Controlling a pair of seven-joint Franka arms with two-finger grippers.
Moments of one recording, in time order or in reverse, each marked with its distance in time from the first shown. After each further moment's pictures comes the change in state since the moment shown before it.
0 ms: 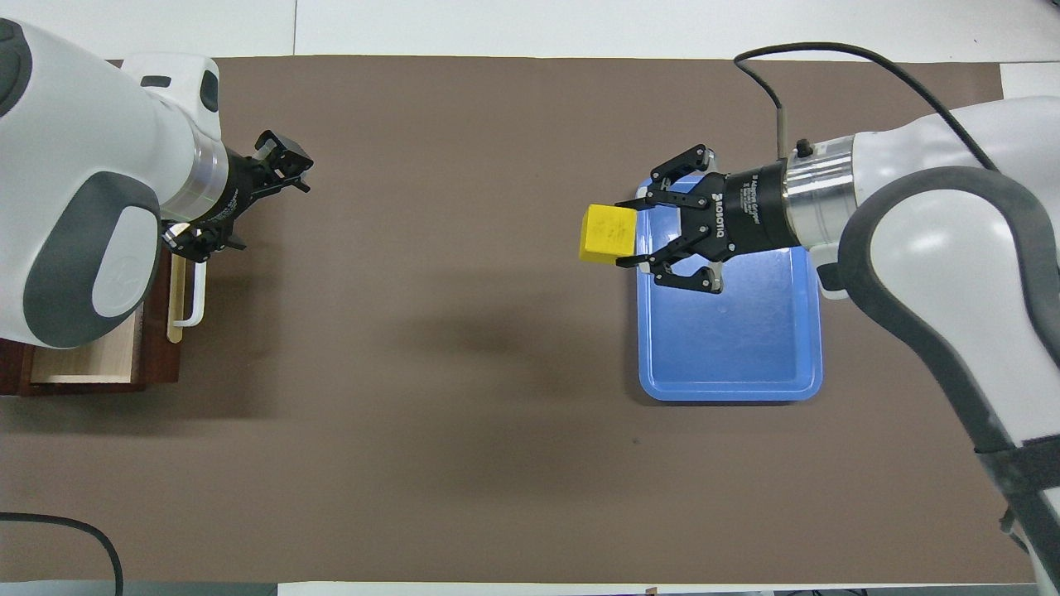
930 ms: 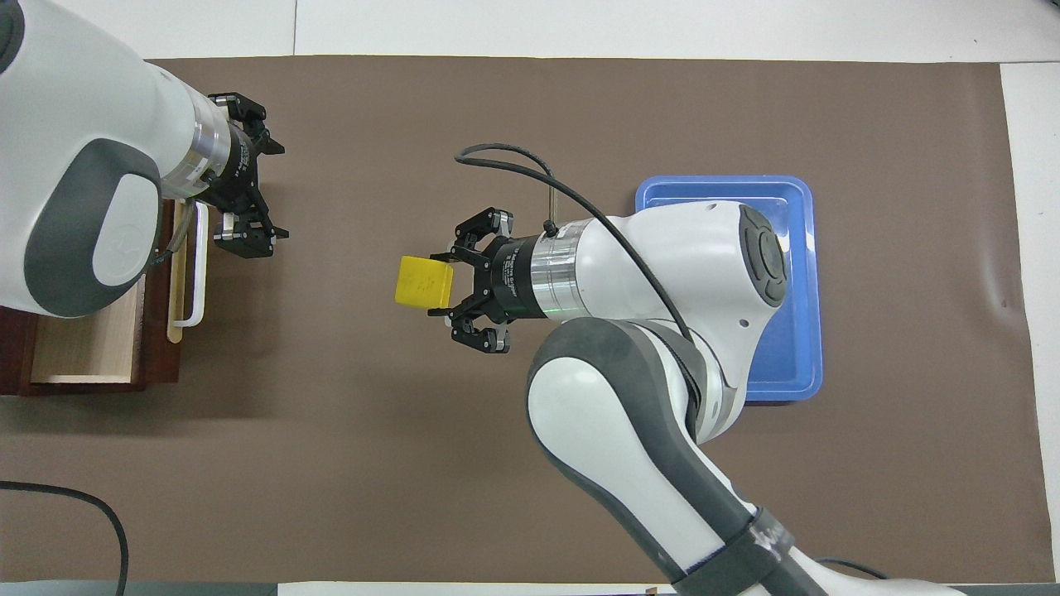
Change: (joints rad) left arm 0.000 0.060 0.003 0.085 -0.011 -0.017 -0.835; right arm 0.368 0.076 0.001 -0.019 -0.001 0.373 0.165
